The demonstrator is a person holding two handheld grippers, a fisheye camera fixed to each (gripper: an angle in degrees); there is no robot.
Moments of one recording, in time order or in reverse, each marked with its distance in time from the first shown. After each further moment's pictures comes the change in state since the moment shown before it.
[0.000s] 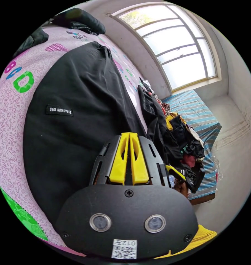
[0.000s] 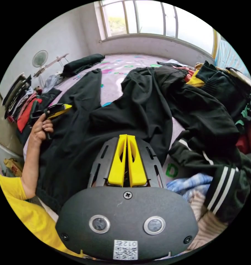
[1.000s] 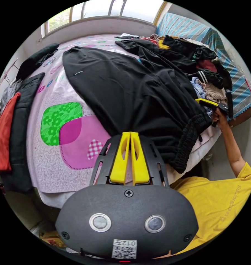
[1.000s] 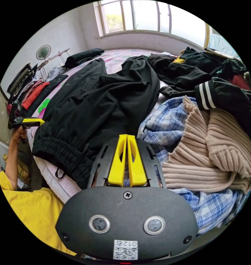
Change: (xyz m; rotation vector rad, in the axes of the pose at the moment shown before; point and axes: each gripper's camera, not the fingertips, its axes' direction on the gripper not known) left arm 0.218 0.199 -0.075 -0.412 -0.520 0.570; right arm -0.012 0.224 -0.098 -0.048 0.034 0.043
